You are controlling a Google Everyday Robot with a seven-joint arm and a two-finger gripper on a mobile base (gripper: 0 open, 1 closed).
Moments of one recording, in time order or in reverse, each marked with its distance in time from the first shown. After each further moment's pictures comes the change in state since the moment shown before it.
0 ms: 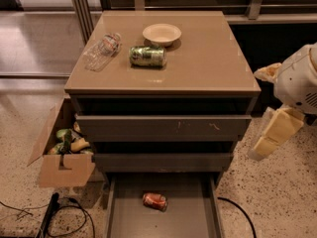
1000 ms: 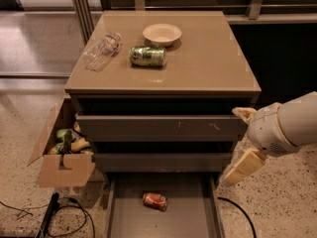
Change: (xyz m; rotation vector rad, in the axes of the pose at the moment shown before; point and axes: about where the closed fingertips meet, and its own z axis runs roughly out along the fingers) arm 0.022 0.028 0.104 -0.030 -0.182 0.070
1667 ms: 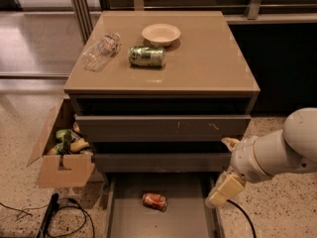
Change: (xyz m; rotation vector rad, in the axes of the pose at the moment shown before) arm 0.047 0.027 0.081 -0.060 0.019 0.108
